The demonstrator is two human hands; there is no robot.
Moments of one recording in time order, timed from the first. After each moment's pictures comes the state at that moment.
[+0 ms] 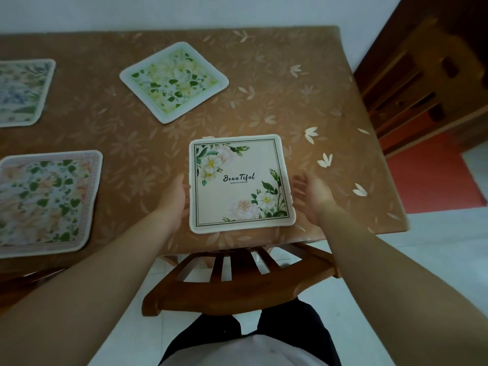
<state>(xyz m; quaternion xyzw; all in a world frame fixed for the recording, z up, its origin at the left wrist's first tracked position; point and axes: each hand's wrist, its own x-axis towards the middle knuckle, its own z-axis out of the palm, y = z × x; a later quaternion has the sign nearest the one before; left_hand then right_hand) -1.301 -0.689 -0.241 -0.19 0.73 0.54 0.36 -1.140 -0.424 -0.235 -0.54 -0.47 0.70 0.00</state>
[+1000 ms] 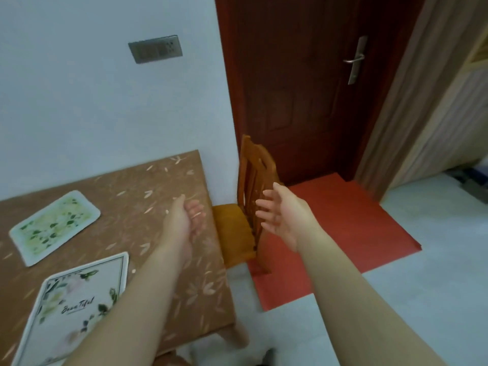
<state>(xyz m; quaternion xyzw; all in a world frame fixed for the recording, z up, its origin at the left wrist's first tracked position) -1.040 -0.158 -0.050 -0.06 0.67 0.69 0.28 -0.878 -0.004 -0.027 -0.40 -0.43 0.79 0.15</state>
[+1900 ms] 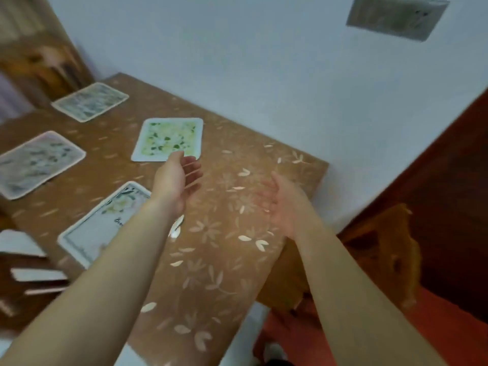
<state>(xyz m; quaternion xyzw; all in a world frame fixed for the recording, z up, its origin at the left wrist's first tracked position) -1.274 -0.206 -0.052 -0.30 0.58 0.76 -0.02 -1.265 0.016 -0.060 -0.23 -0.59 0.74 -0.22</state>
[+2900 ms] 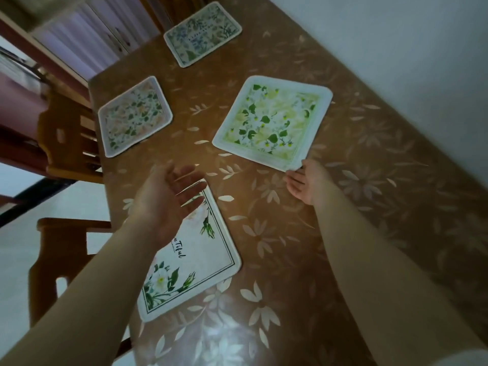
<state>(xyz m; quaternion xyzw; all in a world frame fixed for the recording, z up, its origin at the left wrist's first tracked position) -1.432 -0.376 -0.120 -0.55 0.49 0.66 -0.12 -1.649 -0.231 -0.301 -0.27 -0.50 0.66 -0.49</state>
